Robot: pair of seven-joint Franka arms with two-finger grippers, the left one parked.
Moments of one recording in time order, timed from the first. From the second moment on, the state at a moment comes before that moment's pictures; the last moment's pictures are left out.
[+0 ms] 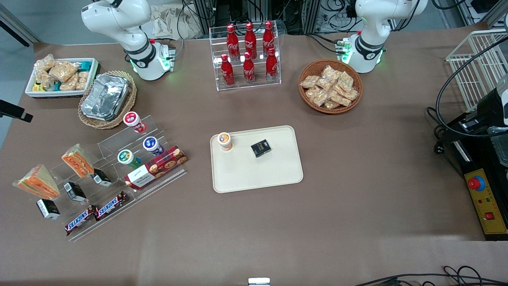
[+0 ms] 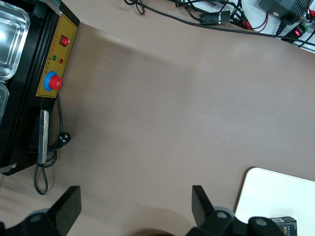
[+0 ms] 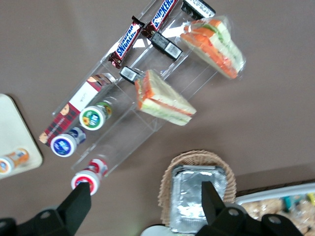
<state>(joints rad) 0.20 -0.01 -0.52 -1.58 0.05 1.47 -0.12</state>
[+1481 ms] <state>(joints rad) 0.02 0.43 -0.51 -1.60 0.24 1.97 -0.91</state>
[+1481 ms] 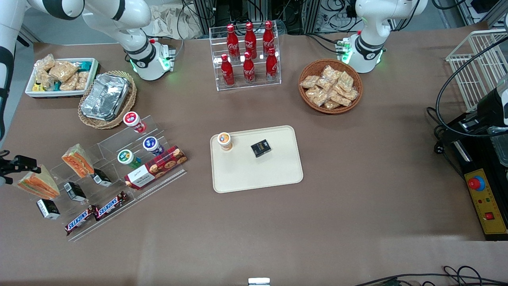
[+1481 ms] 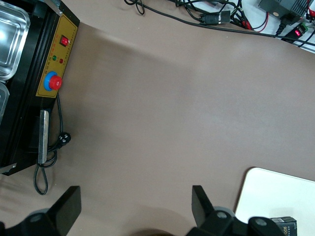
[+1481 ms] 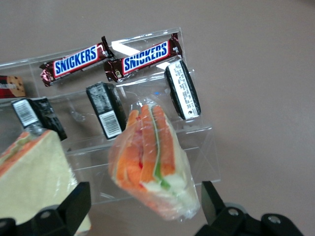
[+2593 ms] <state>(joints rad) 0.02 0.50 -0.51 -1.60 0.28 2.02 -0.96</state>
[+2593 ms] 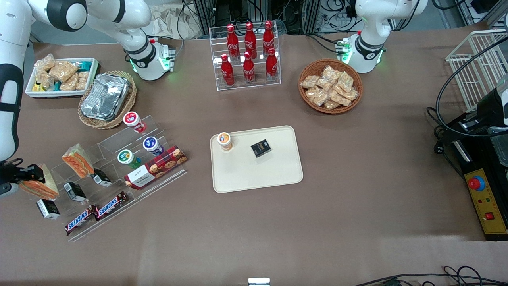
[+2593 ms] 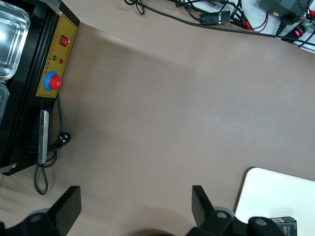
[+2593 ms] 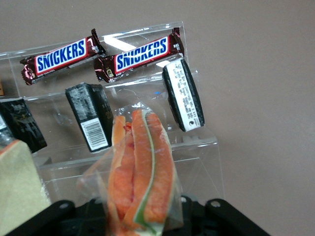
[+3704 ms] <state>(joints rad) 0.55 0.24 -0.50 -1.58 0.20 1.83 -0.96</state>
